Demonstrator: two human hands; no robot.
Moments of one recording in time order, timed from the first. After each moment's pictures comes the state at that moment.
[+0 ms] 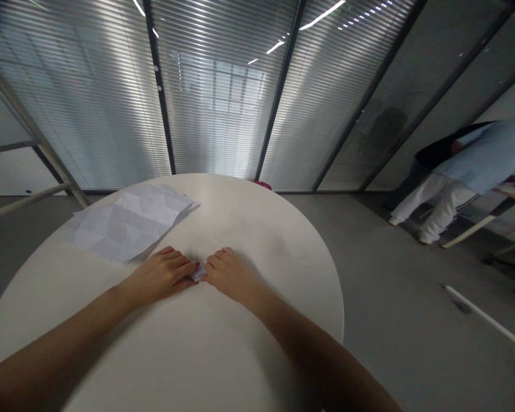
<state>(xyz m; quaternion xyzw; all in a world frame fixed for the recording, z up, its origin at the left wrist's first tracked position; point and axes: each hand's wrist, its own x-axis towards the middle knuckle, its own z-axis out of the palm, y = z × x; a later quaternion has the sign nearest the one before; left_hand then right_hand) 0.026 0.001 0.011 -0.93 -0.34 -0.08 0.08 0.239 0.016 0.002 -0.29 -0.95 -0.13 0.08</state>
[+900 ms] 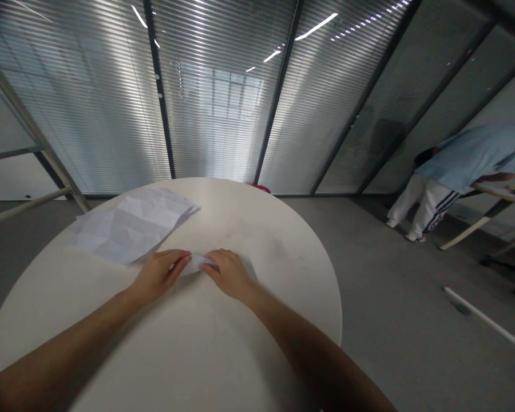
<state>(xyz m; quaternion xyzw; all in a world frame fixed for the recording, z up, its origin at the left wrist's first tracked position) 0.028 -0.002 0.005 -0.84 -0.43 -0.34 -0.07 0.232 0.018 0.001 -0.41 -0.86 0.13 0.27</state>
